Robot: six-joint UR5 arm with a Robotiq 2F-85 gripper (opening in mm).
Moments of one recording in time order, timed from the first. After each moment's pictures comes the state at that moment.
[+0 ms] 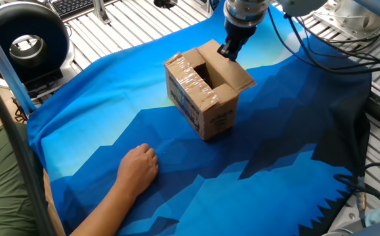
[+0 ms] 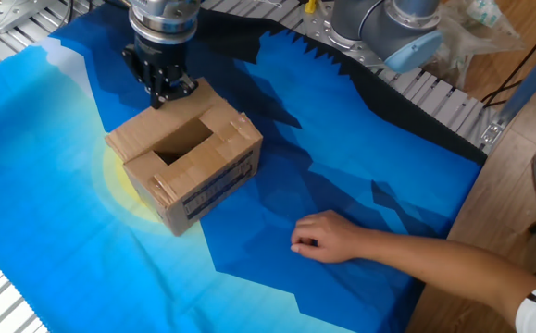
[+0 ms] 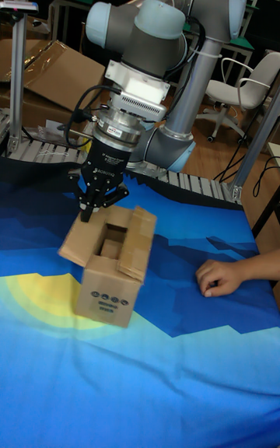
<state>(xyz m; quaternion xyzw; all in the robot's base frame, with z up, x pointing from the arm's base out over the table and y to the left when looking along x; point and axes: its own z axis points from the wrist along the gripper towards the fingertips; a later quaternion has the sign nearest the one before) 0.525 -0.090 0.157 -0.08 0.99 -0.08 0.10</state>
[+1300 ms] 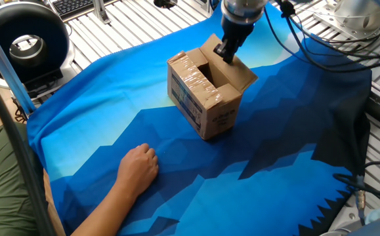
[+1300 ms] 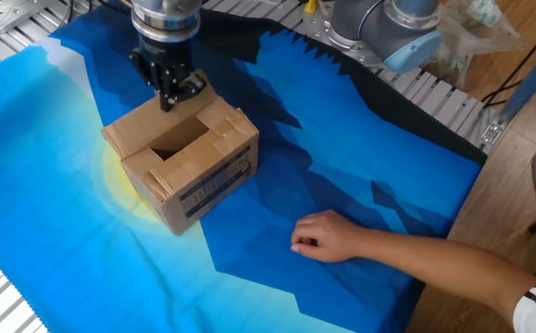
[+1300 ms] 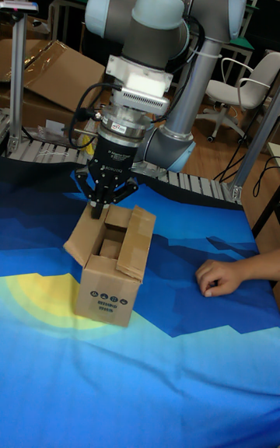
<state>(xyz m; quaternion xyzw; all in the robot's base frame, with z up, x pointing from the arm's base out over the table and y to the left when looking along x) 0.513 -0.064 0.175 -0.07 0.99 -0.03 0.07</state>
